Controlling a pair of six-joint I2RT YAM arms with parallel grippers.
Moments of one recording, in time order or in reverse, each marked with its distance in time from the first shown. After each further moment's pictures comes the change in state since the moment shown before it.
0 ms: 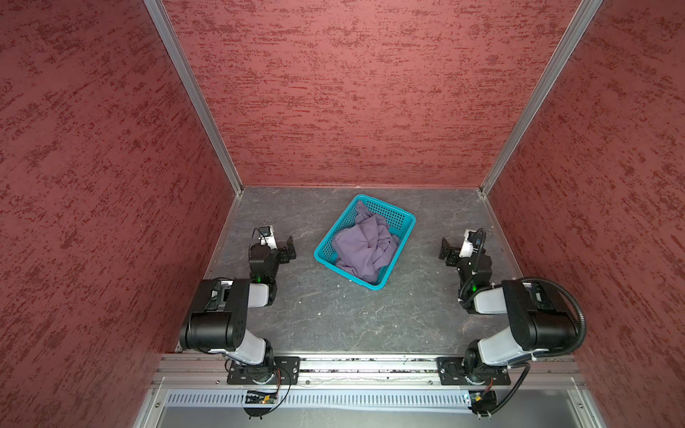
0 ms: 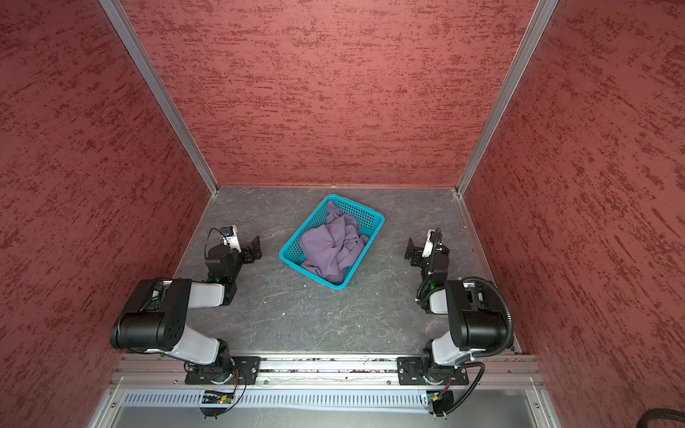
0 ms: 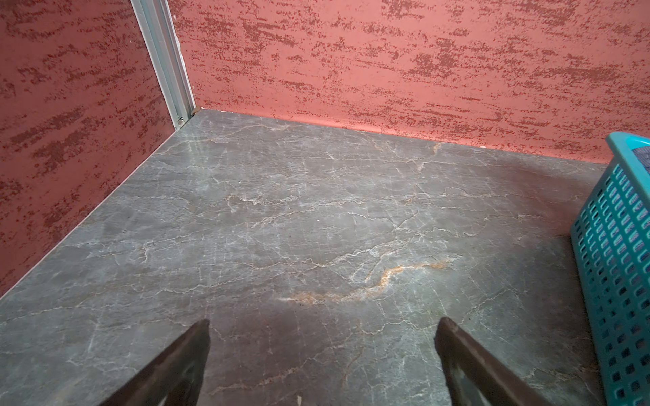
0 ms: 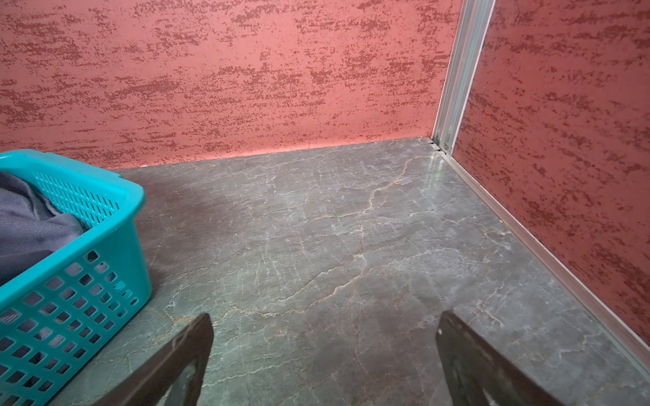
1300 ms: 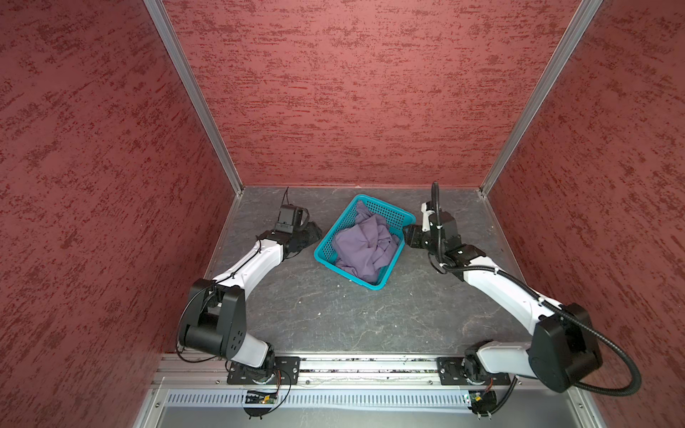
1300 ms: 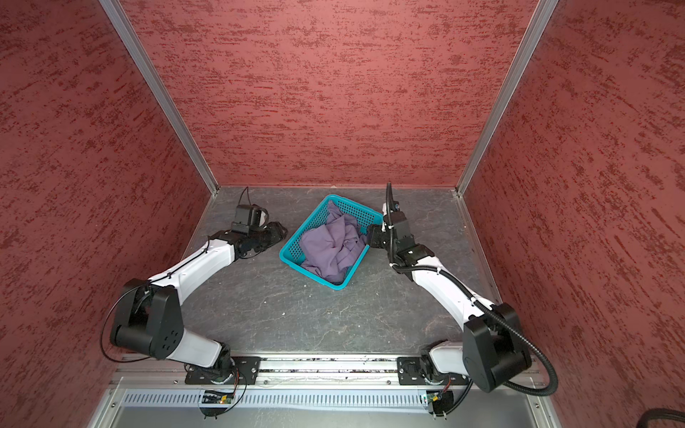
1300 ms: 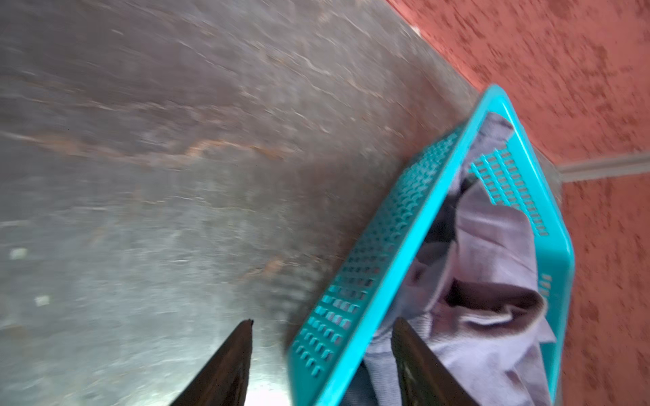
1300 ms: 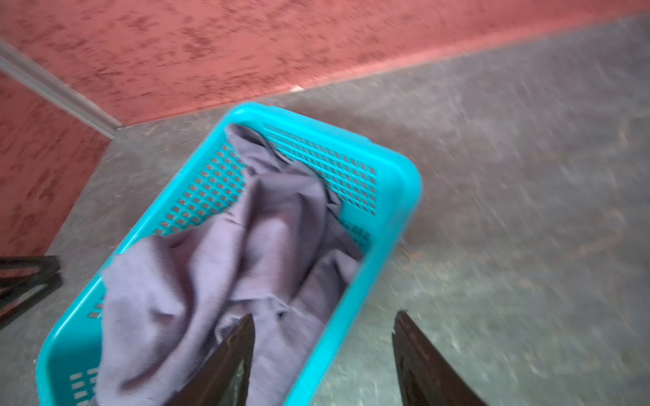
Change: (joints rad) left arm -0.272 -0.008 0.673 -1.223 0.185 -0.560; right arm 0.468 -0.182 0.672 -1.237 0.003 0.340
